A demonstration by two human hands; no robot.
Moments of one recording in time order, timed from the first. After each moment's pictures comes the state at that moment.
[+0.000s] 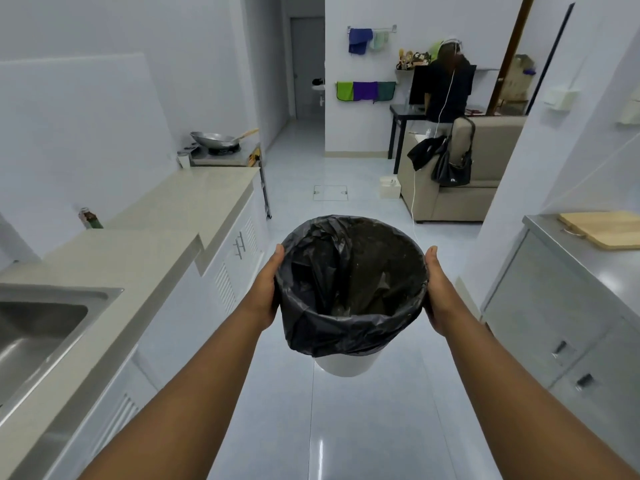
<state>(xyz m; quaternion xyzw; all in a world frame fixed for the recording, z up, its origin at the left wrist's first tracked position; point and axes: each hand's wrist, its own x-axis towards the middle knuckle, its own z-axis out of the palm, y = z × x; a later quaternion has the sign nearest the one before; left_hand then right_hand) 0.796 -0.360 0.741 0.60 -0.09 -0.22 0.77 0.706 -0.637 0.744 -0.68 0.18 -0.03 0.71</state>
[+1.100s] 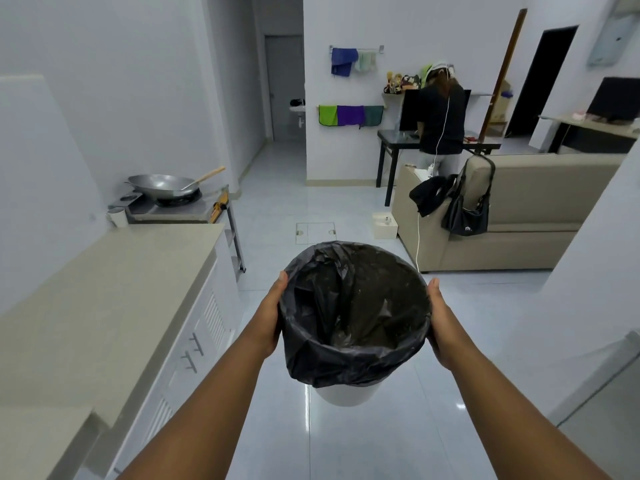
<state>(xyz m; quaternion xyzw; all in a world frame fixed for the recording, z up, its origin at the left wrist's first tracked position) 1.372 -0.514 0.742 0.61 -0.08 -0.25 0.75 1.263 -0.782 0.741 -0.67 0.25 -0.05 0.70</state>
